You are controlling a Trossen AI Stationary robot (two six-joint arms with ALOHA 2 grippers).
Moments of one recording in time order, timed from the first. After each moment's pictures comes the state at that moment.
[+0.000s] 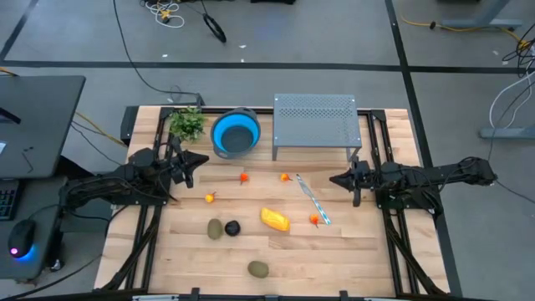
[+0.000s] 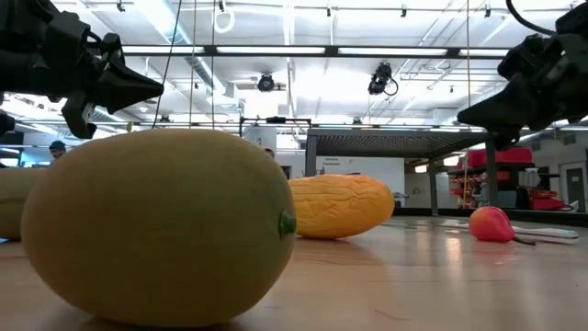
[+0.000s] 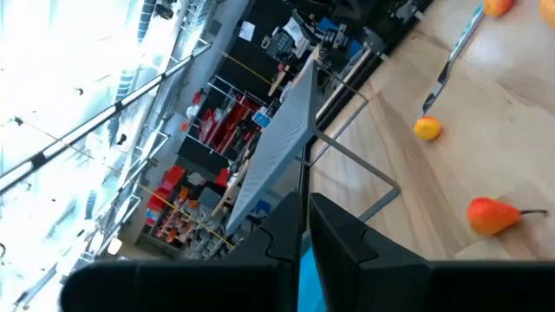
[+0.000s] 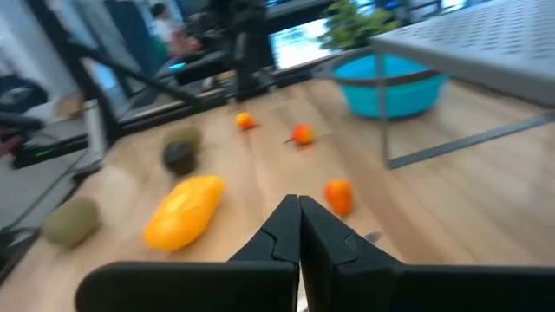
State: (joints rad) left arm 0.26 0.01 0.04 0.00 -0.03 0.98; right arm 0.11 0.23 0.01 0.05 0.17 0.30
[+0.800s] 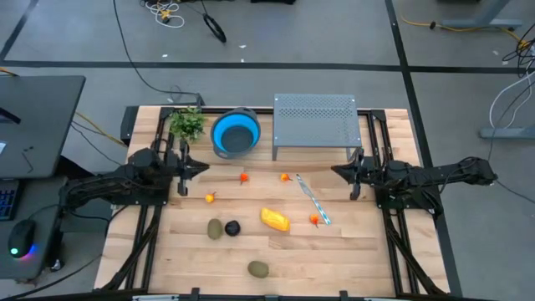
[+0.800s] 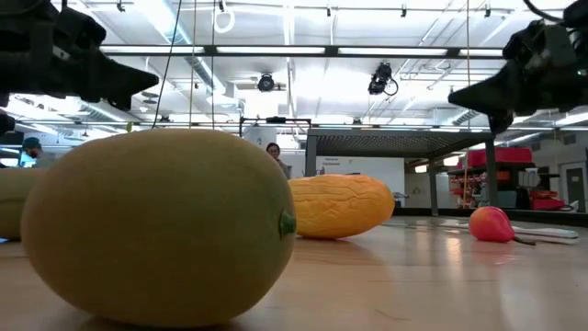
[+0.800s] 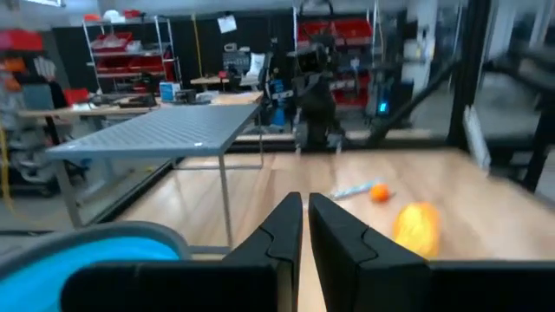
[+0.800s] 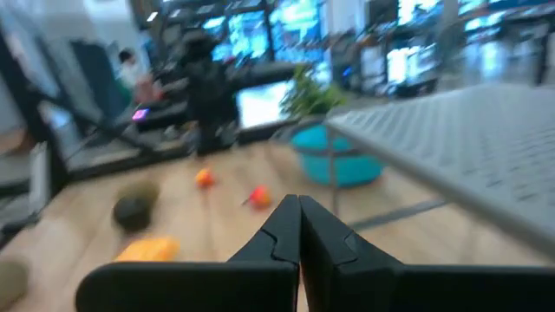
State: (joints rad) left arm 0.26 0.01 0.03 0.04 0.15 0.01; right arm 0.11 0.23 0.01 0.21 0.35 0.16
